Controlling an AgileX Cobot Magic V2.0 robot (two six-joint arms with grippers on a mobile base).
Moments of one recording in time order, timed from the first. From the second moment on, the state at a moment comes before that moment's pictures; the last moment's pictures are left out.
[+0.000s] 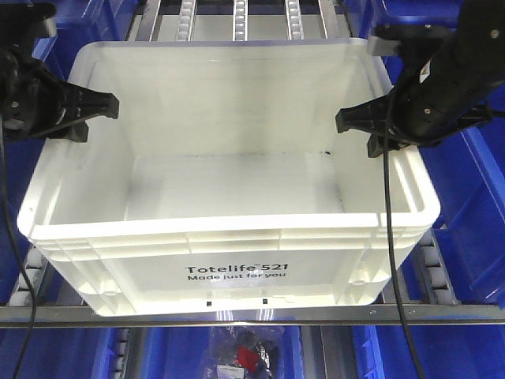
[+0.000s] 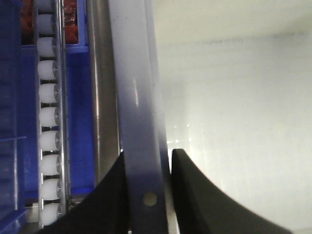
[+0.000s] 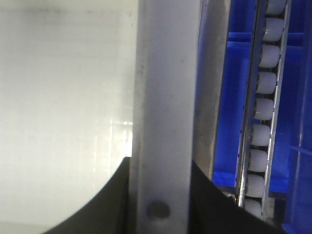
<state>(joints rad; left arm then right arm) -0.28 1.45 -1.45 0.09 1.07 -0.30 0.30 1.58 -1.51 -0.05 1.10 0.22</state>
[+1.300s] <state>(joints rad) -0.29 1.33 -1.45 0.03 1.09 -0.28 0.30 1.46 -1.50 -0.03 1.19 0.24</state>
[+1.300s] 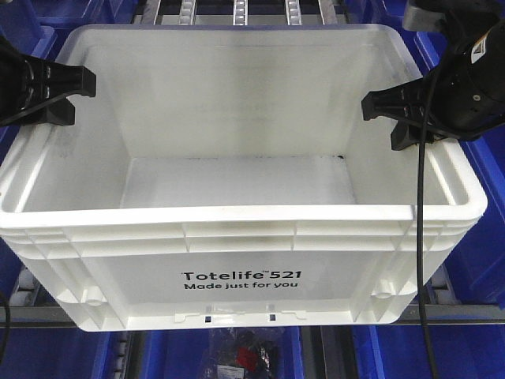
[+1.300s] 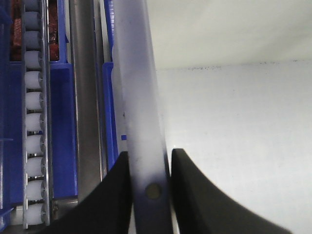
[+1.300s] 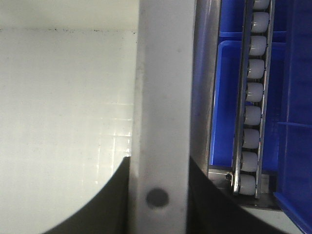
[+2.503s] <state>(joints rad) -0.29 1.33 -1.45 0.03 1.09 -0.28 0.30 1.46 -1.50 -0.03 1.19 0.24</state>
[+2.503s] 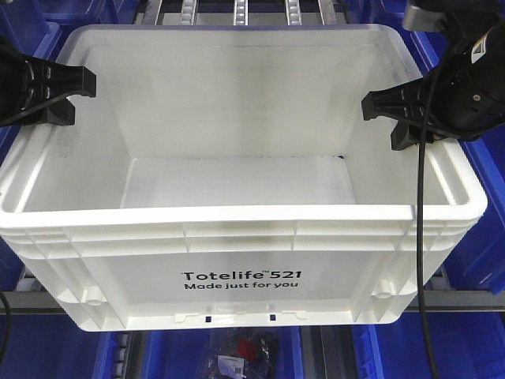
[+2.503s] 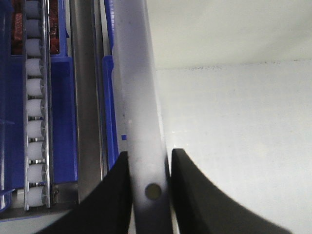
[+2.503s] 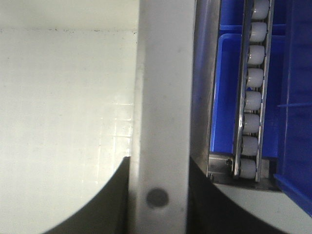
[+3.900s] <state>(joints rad) -0.29 1.33 -1.45 0.03 1.09 -0.28 0.30 1.46 -1.50 -0.03 1.19 0.24</state>
